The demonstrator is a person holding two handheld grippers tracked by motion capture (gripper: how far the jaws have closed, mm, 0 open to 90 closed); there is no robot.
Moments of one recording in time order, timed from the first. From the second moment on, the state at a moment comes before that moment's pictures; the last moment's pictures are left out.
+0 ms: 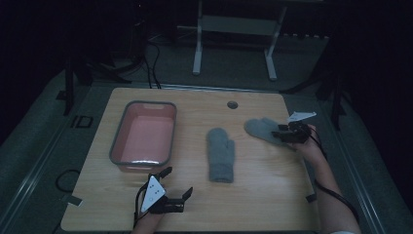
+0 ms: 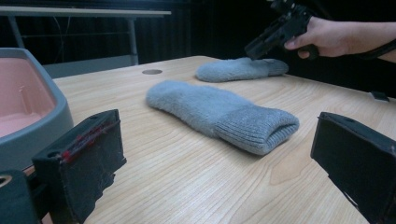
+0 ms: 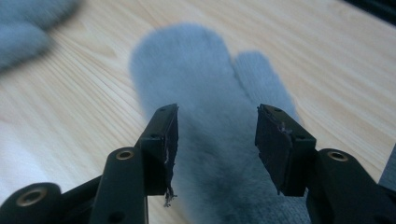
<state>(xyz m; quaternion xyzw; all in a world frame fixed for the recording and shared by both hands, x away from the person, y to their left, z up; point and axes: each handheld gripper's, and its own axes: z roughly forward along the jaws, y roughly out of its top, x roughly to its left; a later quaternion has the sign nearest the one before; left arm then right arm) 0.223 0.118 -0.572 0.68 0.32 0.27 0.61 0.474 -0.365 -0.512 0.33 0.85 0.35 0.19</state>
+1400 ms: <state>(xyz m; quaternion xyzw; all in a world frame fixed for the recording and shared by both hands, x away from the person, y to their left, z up) 0.218 0.092 -0.554 0.68 0.29 0.27 0.62 0.382 -0.319 -0.506 0.61 0.66 0.35 0.28</state>
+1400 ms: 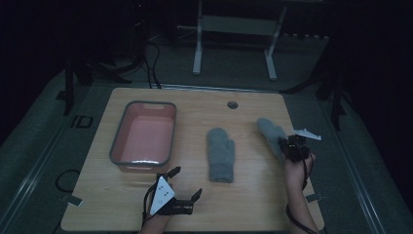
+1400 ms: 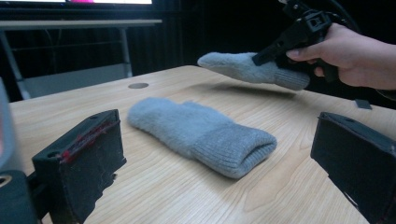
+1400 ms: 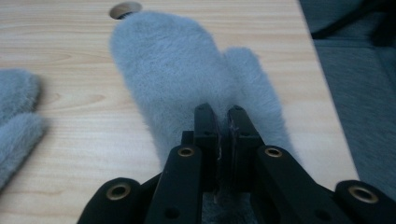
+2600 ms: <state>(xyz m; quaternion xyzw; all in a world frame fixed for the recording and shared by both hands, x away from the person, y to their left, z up) 0.231 0.087 -0.560 0.70 0.26 0.23 0.62 0.367 -0.338 -0.509 0.46 0.79 0.33 0.25</state>
